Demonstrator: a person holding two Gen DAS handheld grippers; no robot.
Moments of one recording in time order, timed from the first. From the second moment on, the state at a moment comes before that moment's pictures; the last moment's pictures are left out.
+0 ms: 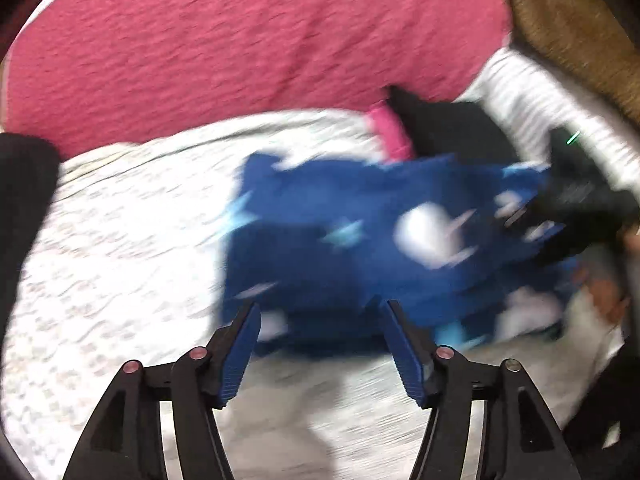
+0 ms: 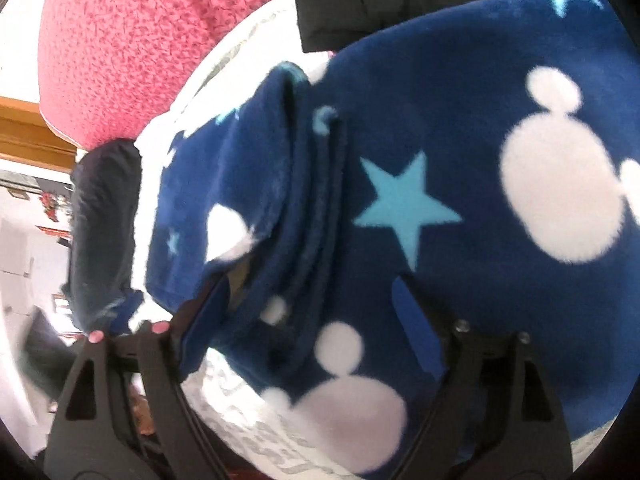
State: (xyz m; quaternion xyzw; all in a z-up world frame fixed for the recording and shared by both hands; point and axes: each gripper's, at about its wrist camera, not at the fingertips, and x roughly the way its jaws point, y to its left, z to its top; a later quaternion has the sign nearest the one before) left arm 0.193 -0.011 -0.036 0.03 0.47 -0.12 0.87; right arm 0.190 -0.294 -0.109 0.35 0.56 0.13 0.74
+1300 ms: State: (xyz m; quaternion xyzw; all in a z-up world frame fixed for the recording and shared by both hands) left arm 0.222 0.022 -0.082 -0.01 0.50 -0.15 0.85; right arm 0.225 -0.251 -0.097 0.29 0.58 0.13 0.75
